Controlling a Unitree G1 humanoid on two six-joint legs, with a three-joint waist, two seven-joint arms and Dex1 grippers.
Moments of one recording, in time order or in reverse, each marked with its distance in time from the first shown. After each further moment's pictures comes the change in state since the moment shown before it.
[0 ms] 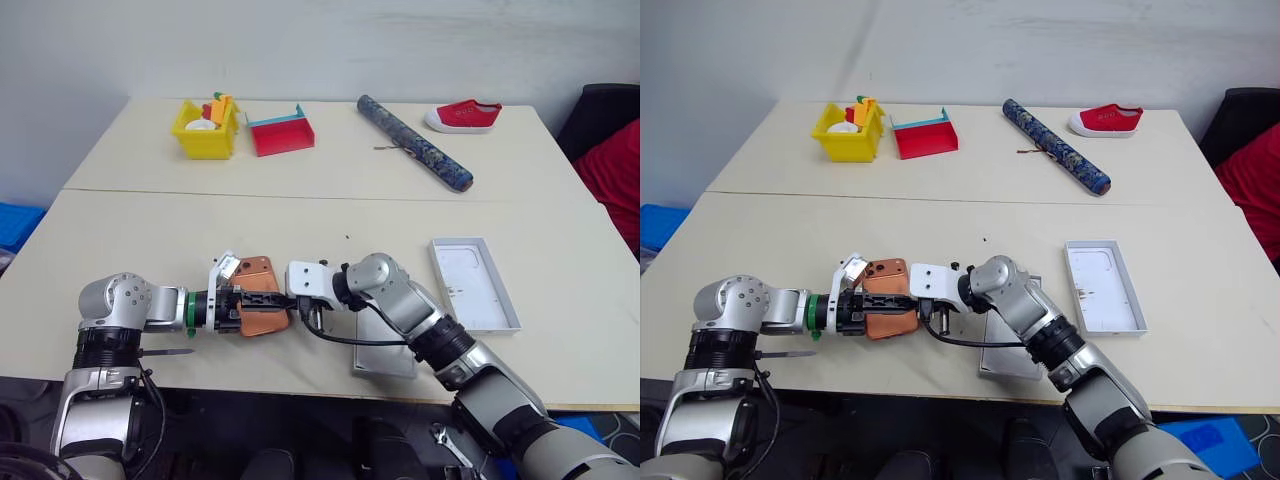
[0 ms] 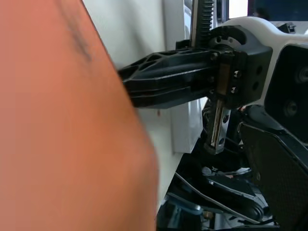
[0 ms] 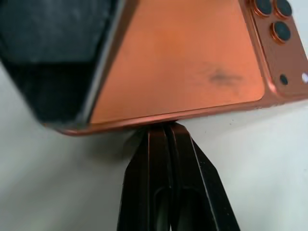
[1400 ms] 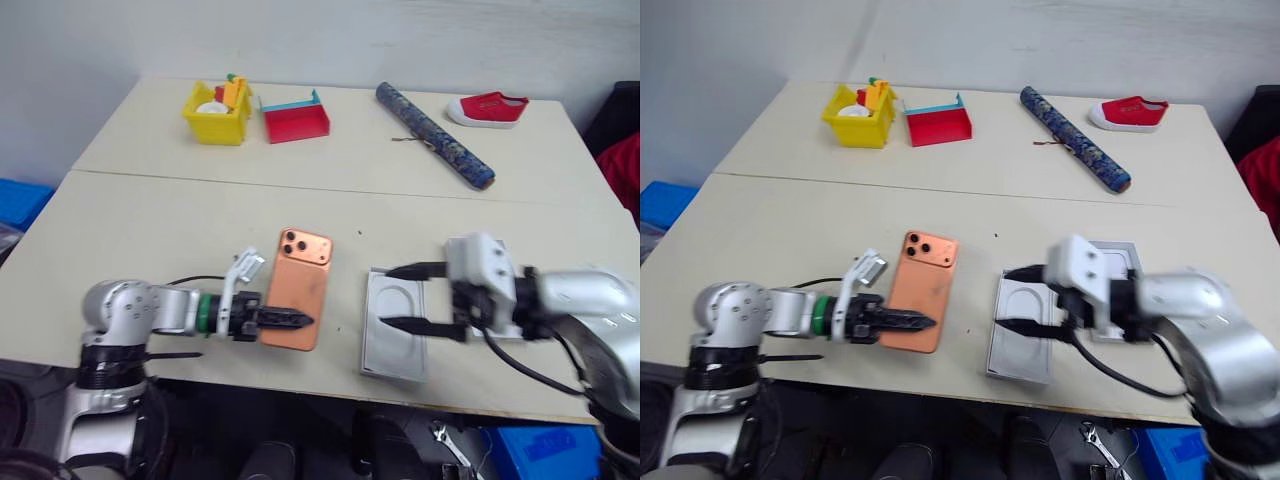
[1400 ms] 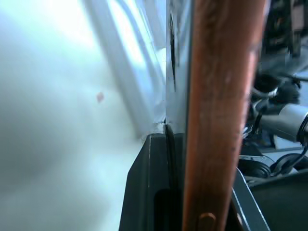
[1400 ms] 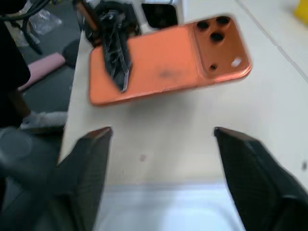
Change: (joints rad) left arm 0.053 -0.089 -0.034 -0.349 -0.133 0.001 0.042; right arm 0.548 -0.588 -0.756 -1.025 0.658 0.563 0.072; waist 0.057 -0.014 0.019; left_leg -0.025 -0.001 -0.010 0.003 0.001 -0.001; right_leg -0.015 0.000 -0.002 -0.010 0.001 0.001
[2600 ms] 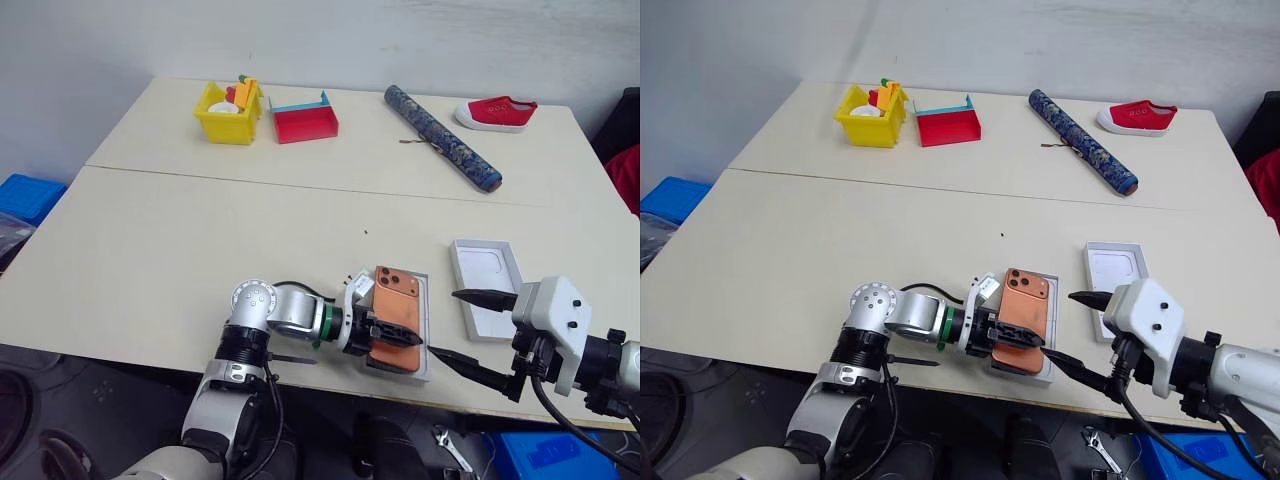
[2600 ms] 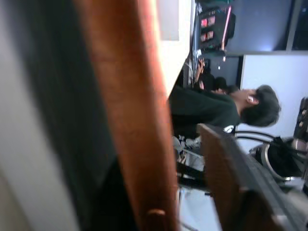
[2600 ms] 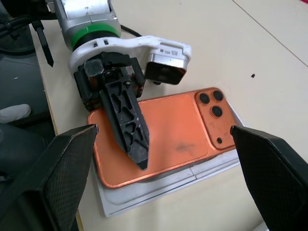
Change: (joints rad) left arm -0.163 -0.516 -0.070 0.458 -0.304 -0.003 0.794; right arm 0.436 -0.069 -0.334 -0.212 0.193 -0.003 -0.289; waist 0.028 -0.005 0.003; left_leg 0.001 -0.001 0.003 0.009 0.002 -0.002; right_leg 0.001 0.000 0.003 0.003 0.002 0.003
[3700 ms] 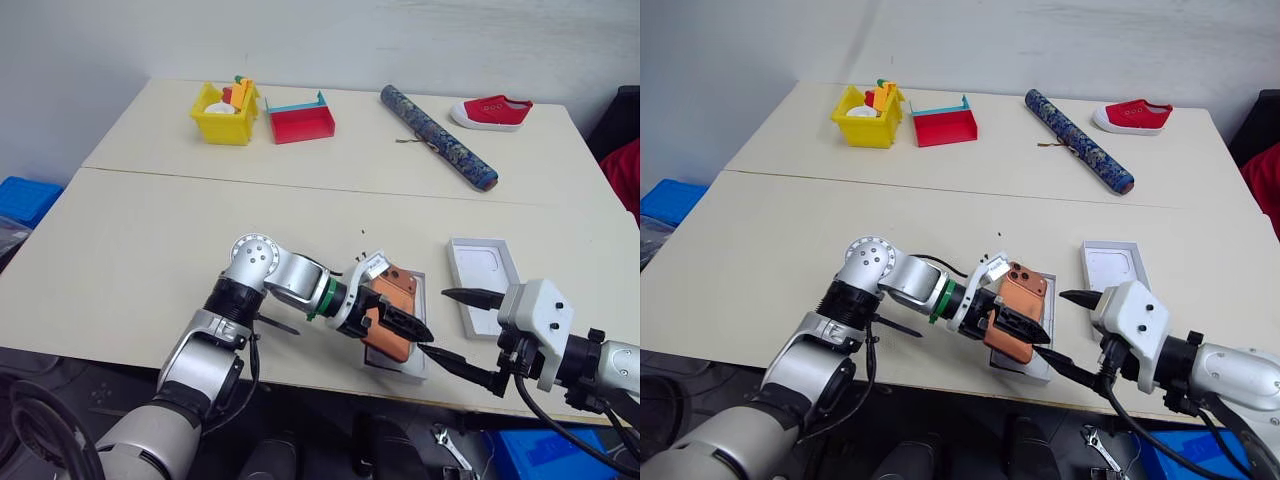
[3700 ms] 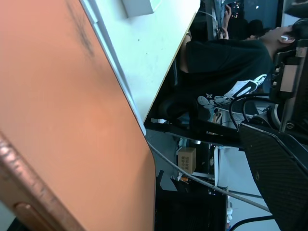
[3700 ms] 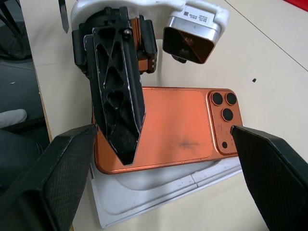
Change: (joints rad) left arm -0.237 0.188 -0.262 0.066 -0.241 0.000 0.051; right arm 0.013 0.000 0.121 0.052 -0.053 -0.132 -0.045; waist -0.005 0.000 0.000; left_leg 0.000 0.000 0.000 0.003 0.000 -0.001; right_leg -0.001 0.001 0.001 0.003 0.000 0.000
